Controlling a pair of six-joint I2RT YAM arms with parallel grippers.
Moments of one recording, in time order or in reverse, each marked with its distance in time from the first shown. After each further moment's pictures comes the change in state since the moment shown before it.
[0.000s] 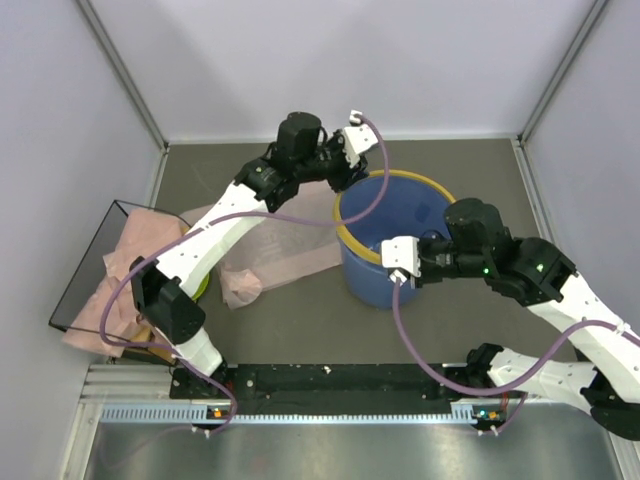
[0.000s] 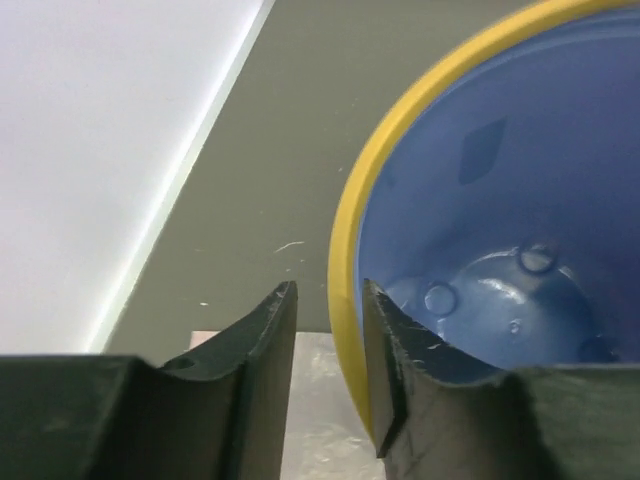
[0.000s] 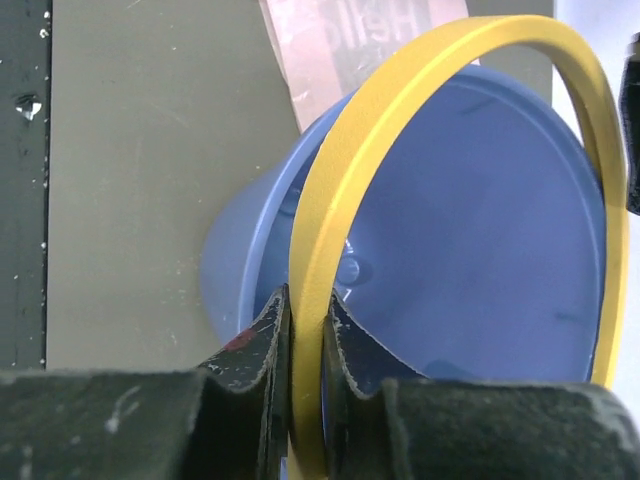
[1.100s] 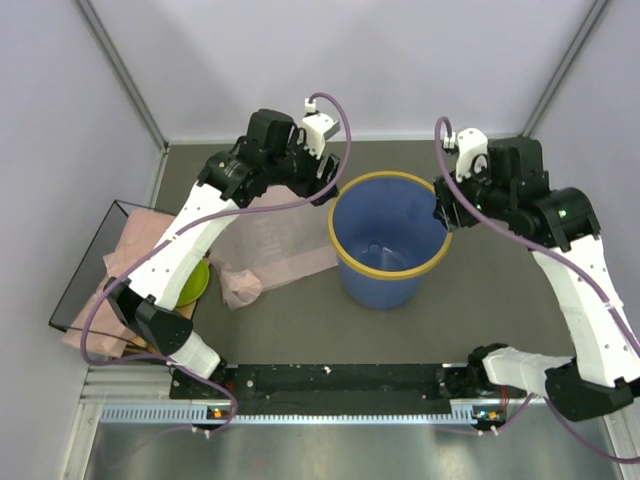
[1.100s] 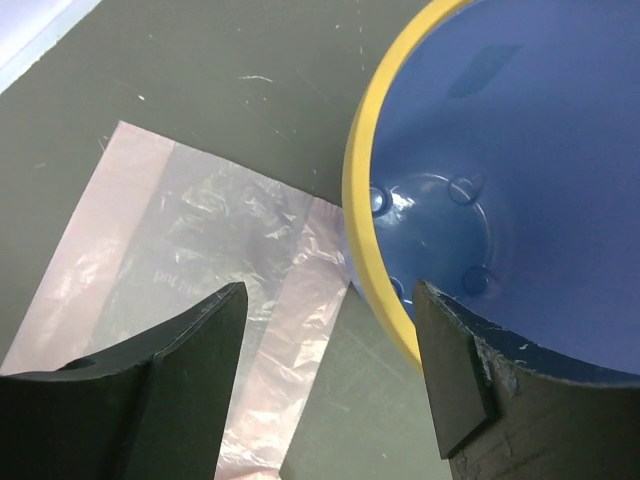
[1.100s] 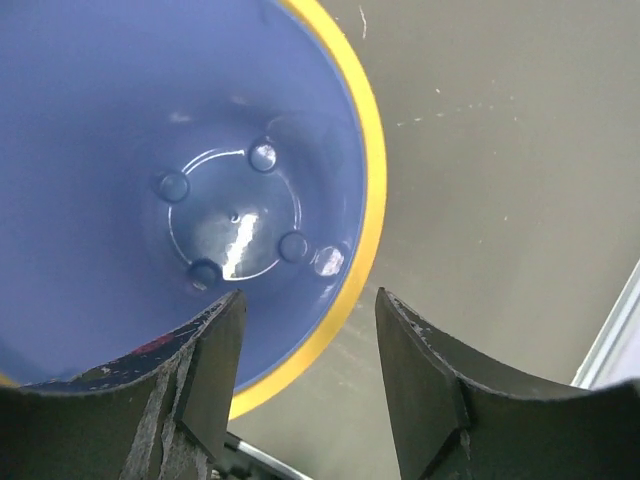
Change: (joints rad) left arm 0.089 -0.071 0.121 -0.426 -0.097 -0.391; right arm -0.435 0.185 0.319 -0.168 0.224 0.673
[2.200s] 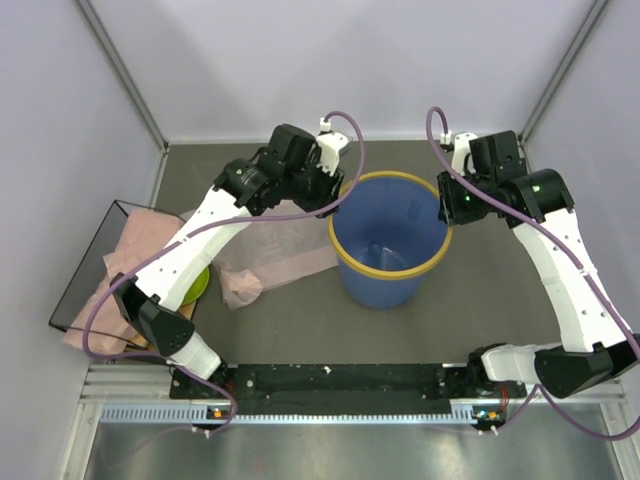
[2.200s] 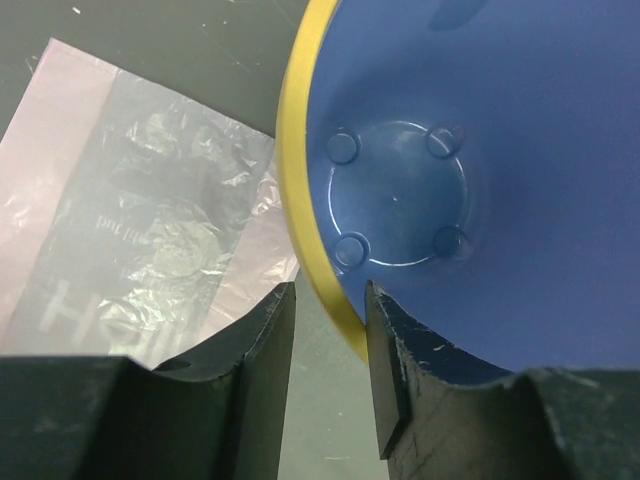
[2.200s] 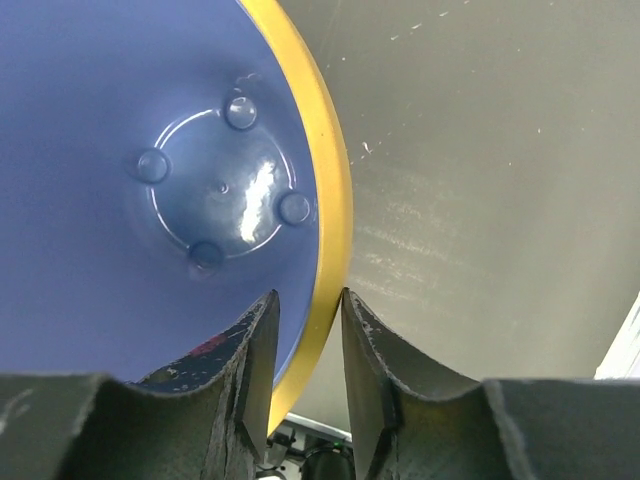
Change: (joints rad) left arm -0.089 0.000 -0.035 -0.092 -0.095 -0.097; right arm -0.069 0.144 0.006 -0.067 0.042 0.172
